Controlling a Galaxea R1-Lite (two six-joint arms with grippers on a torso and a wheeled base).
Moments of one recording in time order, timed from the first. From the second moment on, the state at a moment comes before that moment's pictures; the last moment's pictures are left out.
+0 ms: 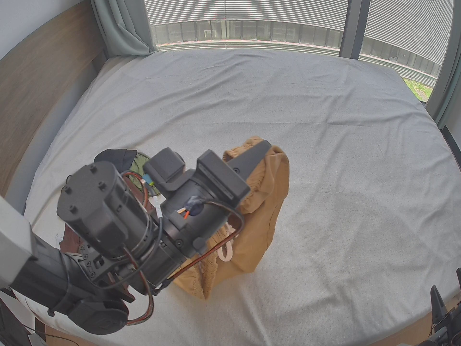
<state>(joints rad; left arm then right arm) -0.87 1.82 -0.66 -1.44 0.06 -0.99 0.00 0.02 -0.02 0.00 0.01 0.00</state>
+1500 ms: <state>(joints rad) -1.08 1.97 -1.10 -1.46 0.04 -1.07 0.00 0.02 -0.02 0.00 0.01 0.00</state>
